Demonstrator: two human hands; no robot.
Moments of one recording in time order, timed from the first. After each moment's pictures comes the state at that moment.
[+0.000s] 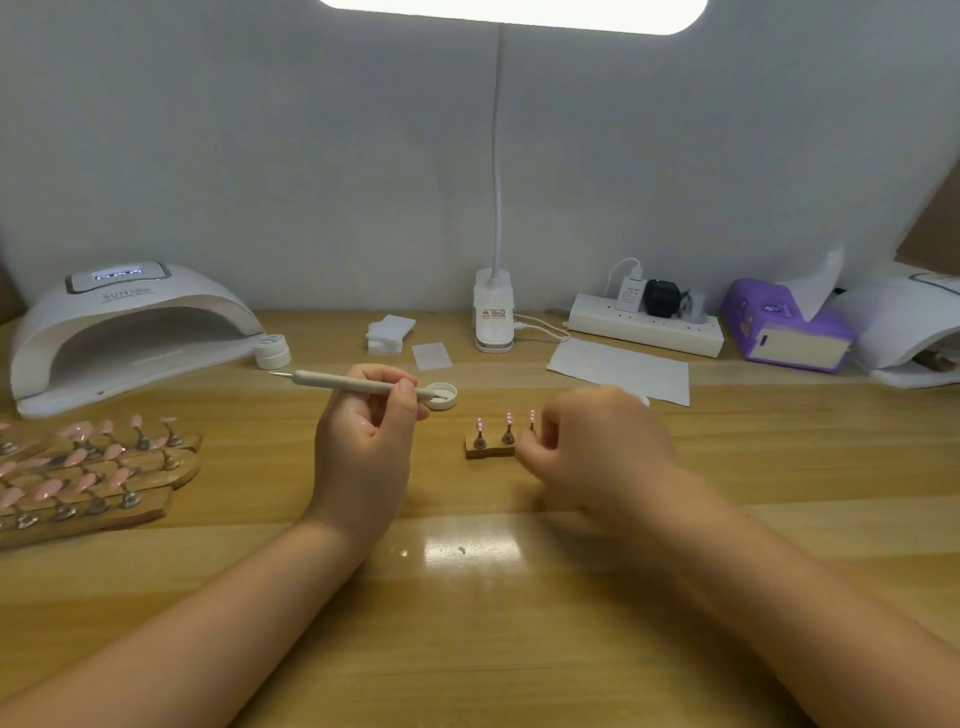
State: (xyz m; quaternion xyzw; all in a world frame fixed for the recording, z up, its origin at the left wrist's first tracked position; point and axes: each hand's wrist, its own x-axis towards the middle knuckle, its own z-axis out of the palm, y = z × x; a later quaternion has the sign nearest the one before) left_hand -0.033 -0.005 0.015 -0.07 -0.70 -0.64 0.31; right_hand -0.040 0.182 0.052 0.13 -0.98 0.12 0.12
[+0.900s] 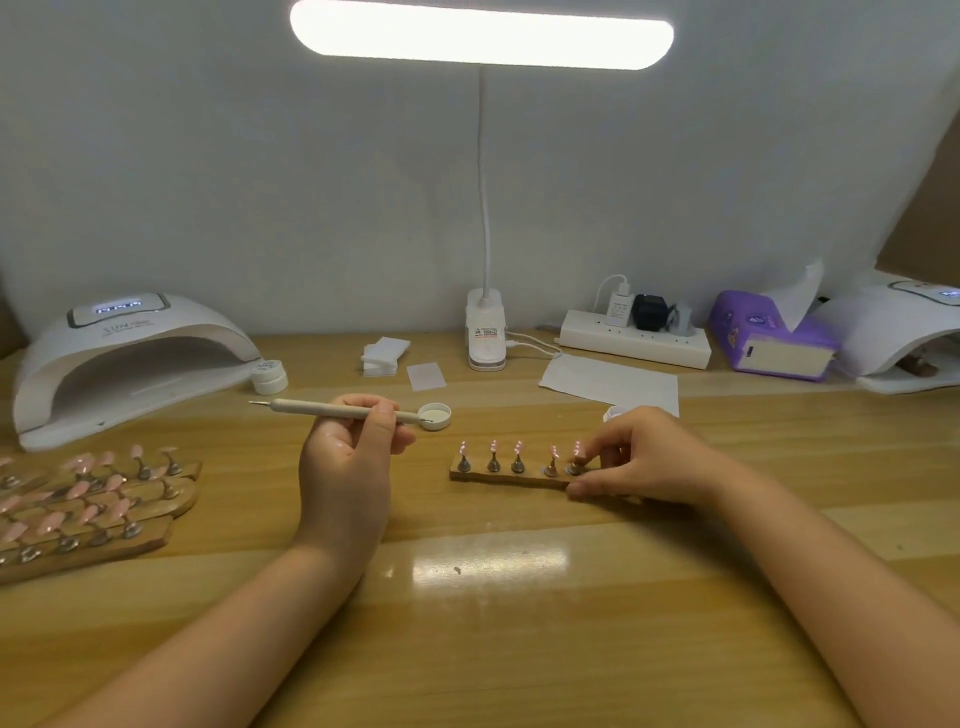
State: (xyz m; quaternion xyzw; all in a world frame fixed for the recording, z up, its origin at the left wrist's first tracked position) left_hand -0.029 -0.006 0.019 0.02 -0.67 -0.68 0.29; right_hand -0.076 0.260 0.038 0.19 -0.94 0.28 -0.04
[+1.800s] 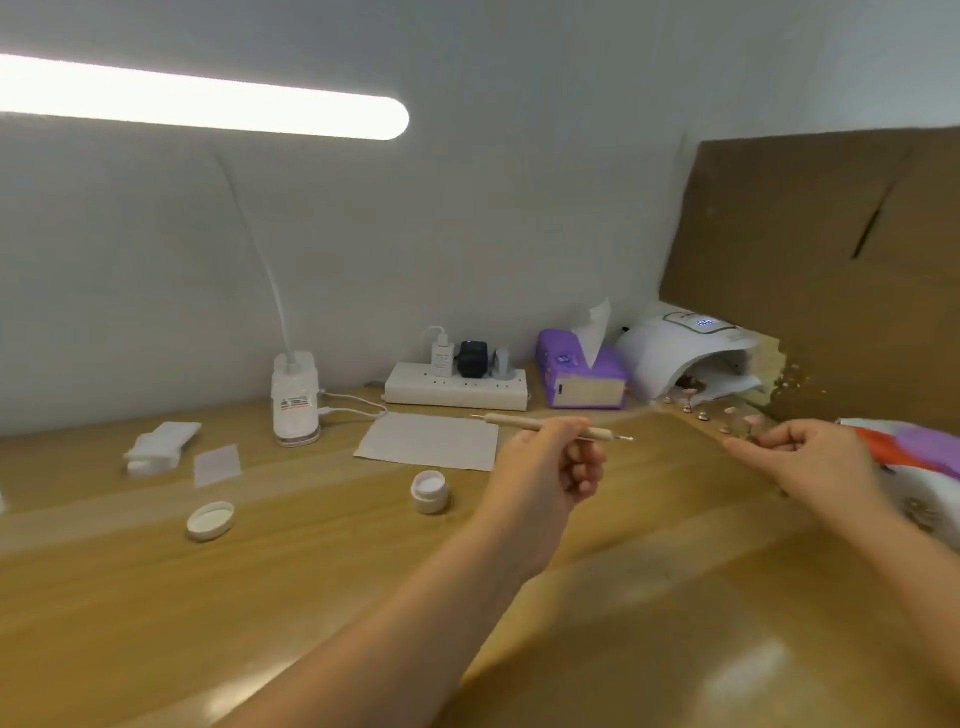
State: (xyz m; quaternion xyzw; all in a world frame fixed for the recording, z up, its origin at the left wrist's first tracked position) left_hand -0.062 0.258 0.063 -0.09 -0.47 -0.85 -0.24; right_hand -0.023 0.533 0.041 -0.24 -0.84 0.38 0.30
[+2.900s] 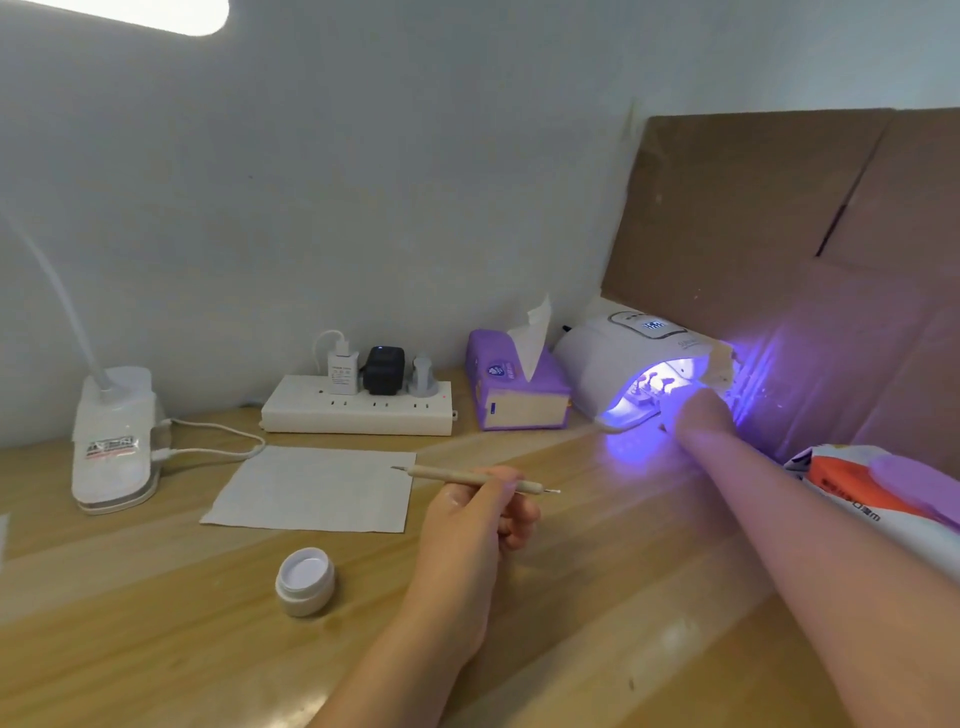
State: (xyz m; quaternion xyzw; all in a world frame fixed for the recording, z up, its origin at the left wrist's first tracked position) left_hand -0.111 0.300 0.020 -0.06 -0.50 -0.85 -0.17; right_hand -0.168 0.605 0.028 -0.40 -0.87 0.24 0.19
